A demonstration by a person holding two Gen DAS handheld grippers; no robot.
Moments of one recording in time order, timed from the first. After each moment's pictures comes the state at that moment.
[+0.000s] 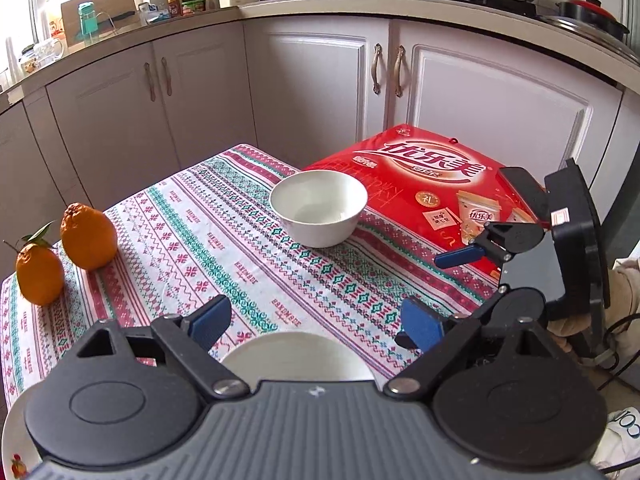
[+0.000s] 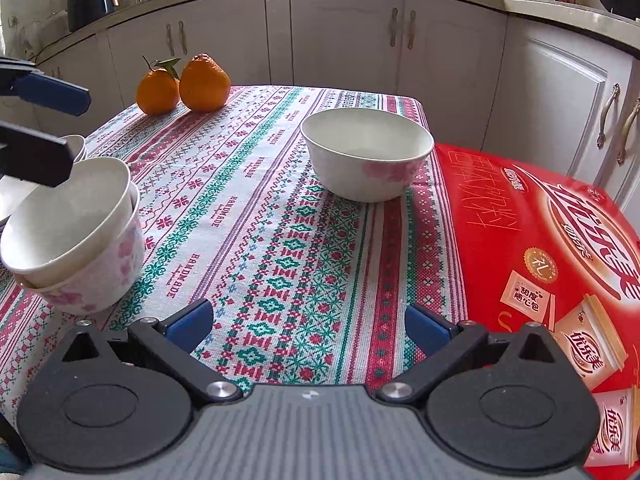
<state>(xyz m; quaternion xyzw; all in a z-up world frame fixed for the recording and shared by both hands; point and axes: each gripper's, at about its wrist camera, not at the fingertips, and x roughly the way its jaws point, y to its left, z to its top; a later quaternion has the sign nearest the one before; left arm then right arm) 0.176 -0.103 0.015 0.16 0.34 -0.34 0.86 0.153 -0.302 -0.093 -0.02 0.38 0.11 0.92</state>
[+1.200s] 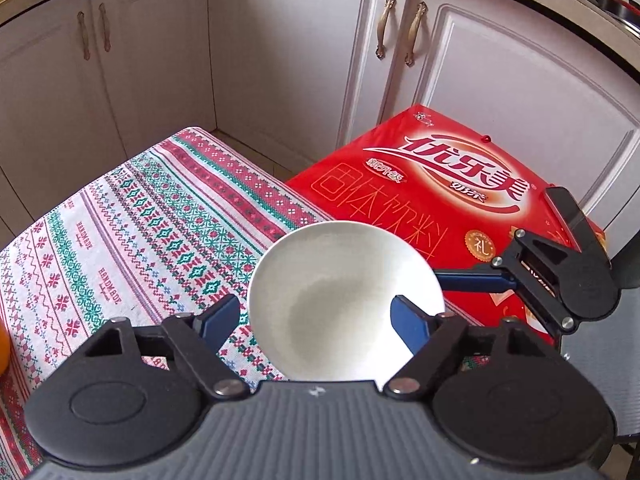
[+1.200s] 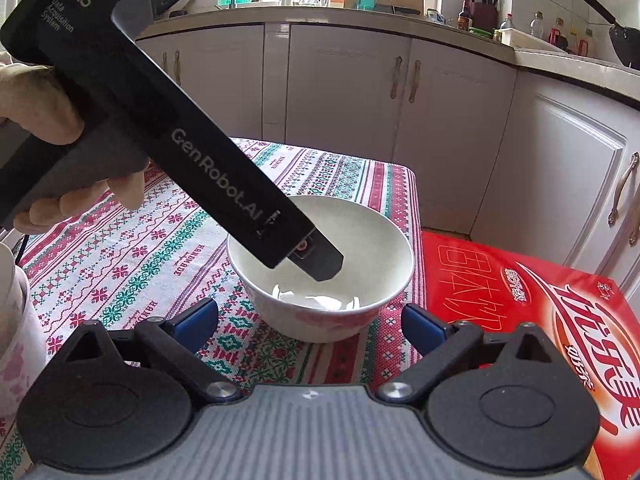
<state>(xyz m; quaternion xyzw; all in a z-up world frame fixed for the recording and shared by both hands) 0.342 -0.208 -0.044 0.15 0.42 -0.39 0.81 0.239 -0.309 -0.088 -0.06 0.31 0.12 0.94</state>
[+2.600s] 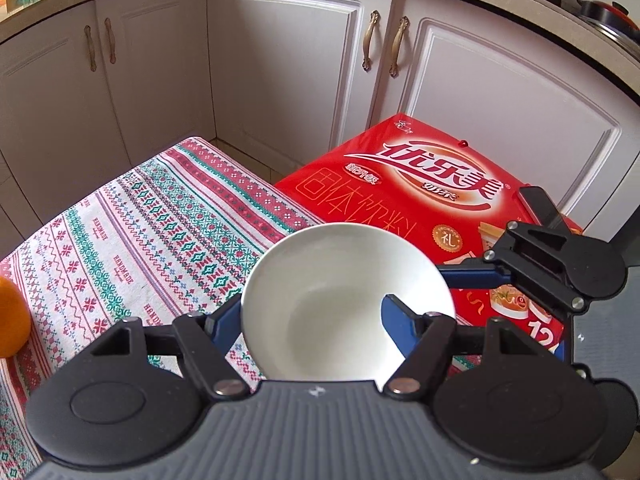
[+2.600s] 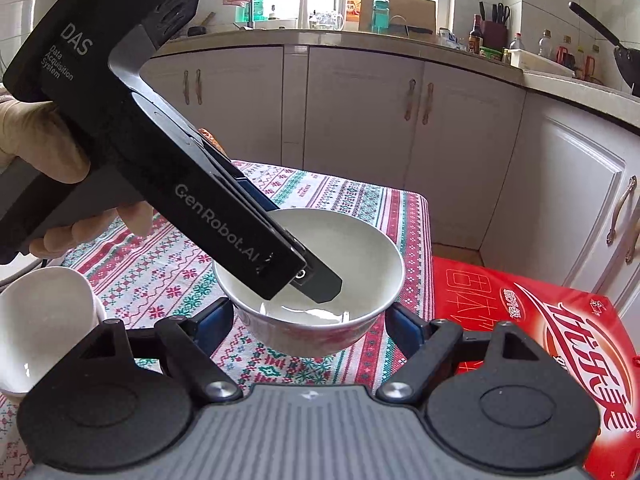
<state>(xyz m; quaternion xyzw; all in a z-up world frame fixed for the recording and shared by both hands) 0.297 -0.187 -0.010 0.15 0.41 -0.38 0.82 0.204 -0.300 -0.045 -0.06 0.29 0.14 0.94</state>
